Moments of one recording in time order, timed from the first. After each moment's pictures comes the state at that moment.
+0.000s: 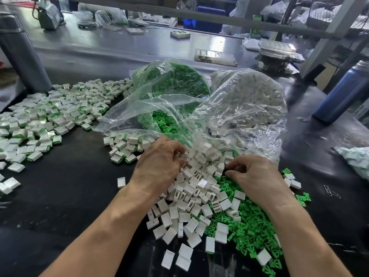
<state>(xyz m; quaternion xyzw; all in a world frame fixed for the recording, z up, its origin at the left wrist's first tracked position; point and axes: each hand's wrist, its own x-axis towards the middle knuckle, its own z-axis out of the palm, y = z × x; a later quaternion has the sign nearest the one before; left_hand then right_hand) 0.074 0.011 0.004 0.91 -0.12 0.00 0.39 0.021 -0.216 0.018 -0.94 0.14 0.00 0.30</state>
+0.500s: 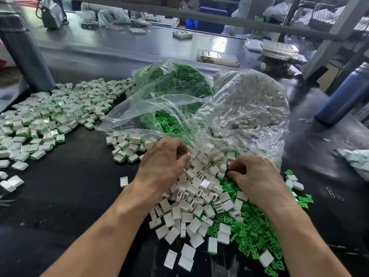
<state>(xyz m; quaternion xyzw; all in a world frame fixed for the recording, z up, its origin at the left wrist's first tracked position) 0.079 0.008 -0.001 0.92 -0.12 0.03 0.37 0.026 -0.215 0.010 -0.96 0.13 -0.01 0.26</state>
